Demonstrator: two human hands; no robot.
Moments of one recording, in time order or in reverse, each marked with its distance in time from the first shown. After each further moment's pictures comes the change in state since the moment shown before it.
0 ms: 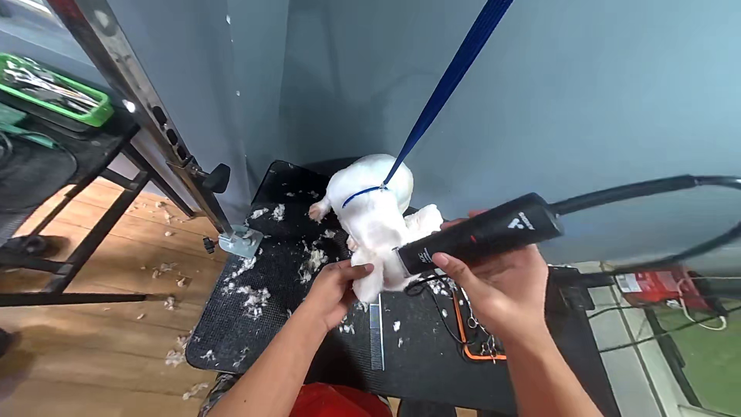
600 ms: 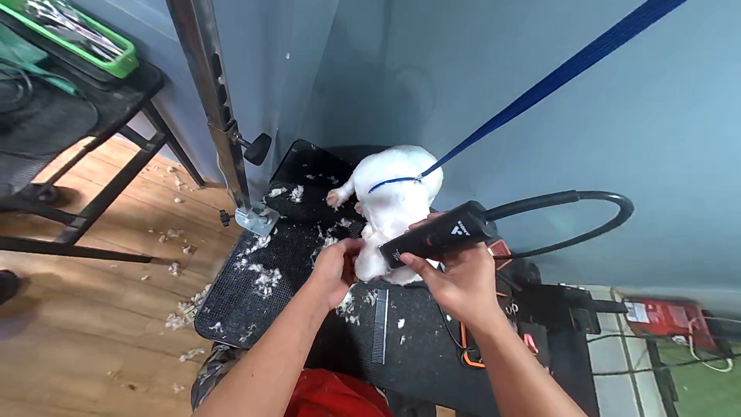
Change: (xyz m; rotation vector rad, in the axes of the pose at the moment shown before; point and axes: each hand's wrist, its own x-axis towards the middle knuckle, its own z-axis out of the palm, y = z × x) left_hand 0.005 0.020 -0.028 -0.087 0.145 -0.003; right_hand 0.005 0.037 0.061 -0.095 -0.211 0.019
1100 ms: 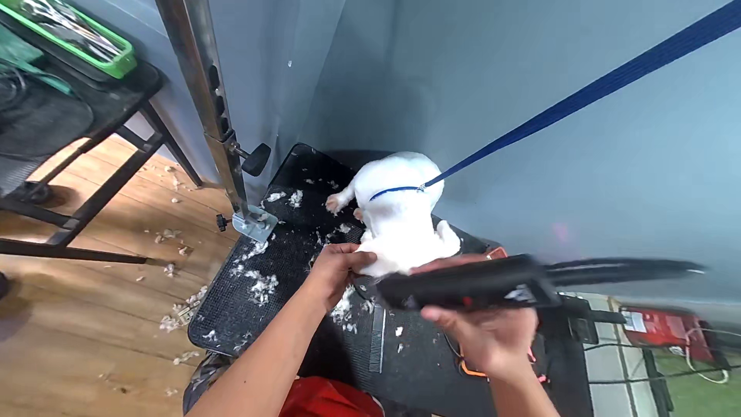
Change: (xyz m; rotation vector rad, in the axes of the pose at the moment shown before) left_hand 0.008 0.008 -0.002 0.167 -0.120 0.135; right_hand -0.019 -0.014 -0.016 0.280 -0.065 -0.122
